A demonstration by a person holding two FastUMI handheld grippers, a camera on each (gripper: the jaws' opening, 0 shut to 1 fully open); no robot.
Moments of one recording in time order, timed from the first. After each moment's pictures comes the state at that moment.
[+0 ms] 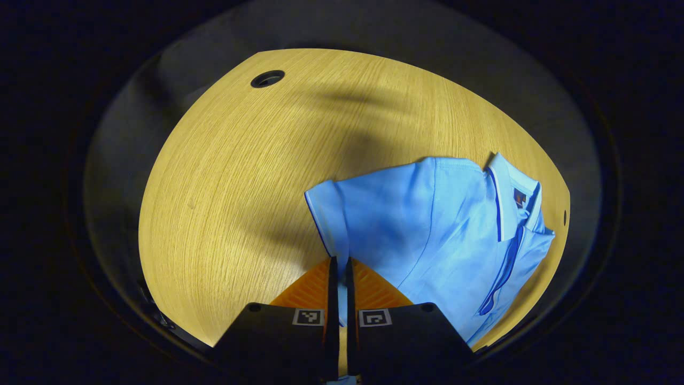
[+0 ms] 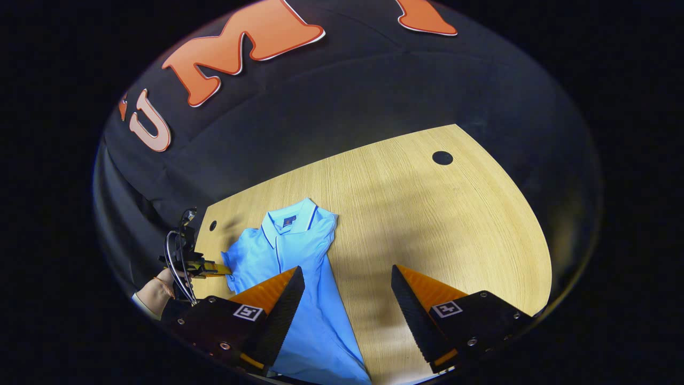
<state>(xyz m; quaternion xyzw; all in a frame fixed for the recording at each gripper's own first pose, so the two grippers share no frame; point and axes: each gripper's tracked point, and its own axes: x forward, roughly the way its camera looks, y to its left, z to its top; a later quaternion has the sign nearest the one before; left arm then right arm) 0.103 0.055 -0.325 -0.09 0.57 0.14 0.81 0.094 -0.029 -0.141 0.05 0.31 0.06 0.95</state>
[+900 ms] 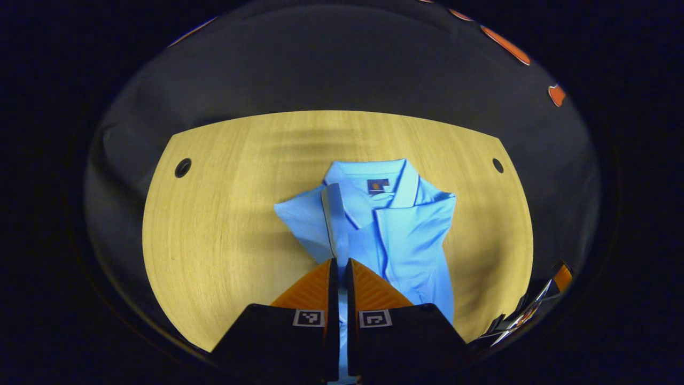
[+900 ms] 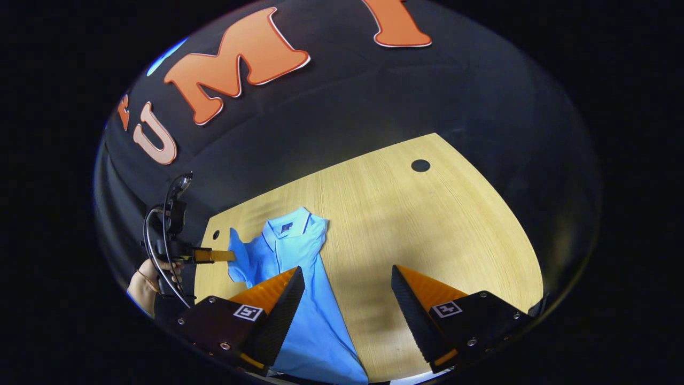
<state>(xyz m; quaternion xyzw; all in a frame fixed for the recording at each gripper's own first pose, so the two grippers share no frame) 0.118 -0.132 -0.233 0.03 0.51 -0.05 0.86 0.046 -0.069 -0.115 0.08 0.27 0.04 0.96</state>
